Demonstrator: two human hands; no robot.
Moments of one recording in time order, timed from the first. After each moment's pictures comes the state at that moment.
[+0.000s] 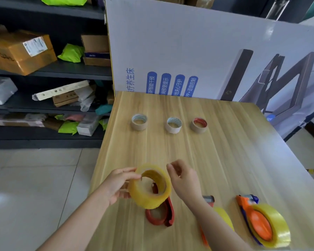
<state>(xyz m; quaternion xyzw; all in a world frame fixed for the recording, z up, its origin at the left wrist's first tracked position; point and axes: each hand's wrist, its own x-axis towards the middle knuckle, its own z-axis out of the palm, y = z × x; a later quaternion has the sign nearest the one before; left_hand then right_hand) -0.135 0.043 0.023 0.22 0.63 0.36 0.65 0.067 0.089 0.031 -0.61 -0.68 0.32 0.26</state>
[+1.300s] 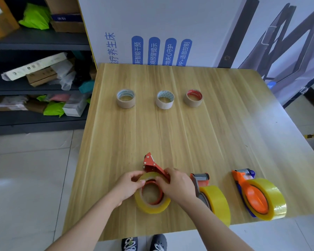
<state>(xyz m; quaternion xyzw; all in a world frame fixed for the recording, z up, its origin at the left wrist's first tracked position) -0.079 0.046 -0.075 0.34 0.69 0.24 0.60 0.098 0.076 -0.052 -0.63 -0.72 0.29 0.02</state>
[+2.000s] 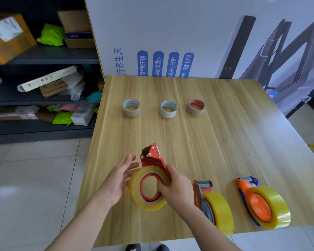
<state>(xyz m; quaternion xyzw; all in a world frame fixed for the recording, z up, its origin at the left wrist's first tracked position) -0.103 0.046 -0.010 0.20 0.60 0.43 0.64 0.080 0.063 -0.031 -0.61 -0.72 0.28 0.15</state>
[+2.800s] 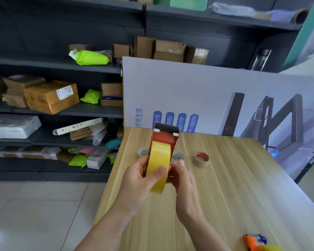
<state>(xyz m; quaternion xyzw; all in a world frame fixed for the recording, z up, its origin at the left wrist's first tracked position) -0.075 0.025 0.160 0.43 0.43 0.64 0.46 0.039 0.064 0.139 -0.36 -0.55 0.56 0.51</state>
